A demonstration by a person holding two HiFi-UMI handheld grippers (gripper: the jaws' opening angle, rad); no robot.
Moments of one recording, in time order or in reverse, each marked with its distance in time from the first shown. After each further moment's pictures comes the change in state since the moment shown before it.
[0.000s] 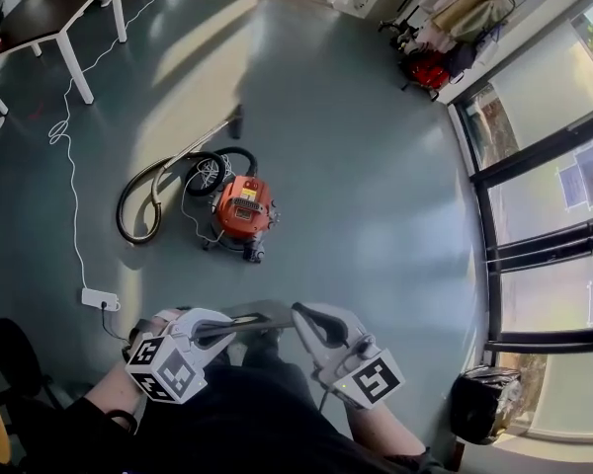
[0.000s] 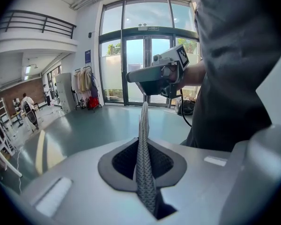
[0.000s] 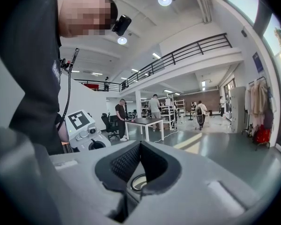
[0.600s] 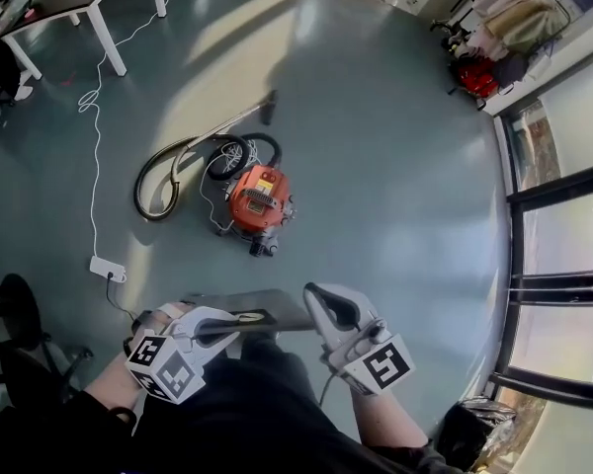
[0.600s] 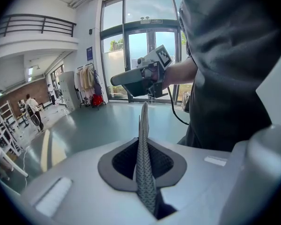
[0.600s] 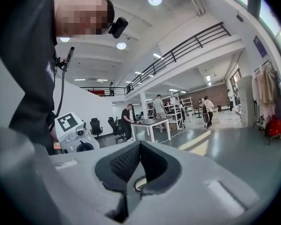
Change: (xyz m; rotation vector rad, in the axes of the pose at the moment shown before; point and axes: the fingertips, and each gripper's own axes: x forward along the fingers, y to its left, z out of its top) left arm 0.071 0.014 0.027 0.005 0.051 0.067; right arm -0.002 -0.113 -0.022 0.041 -0.033 0.117
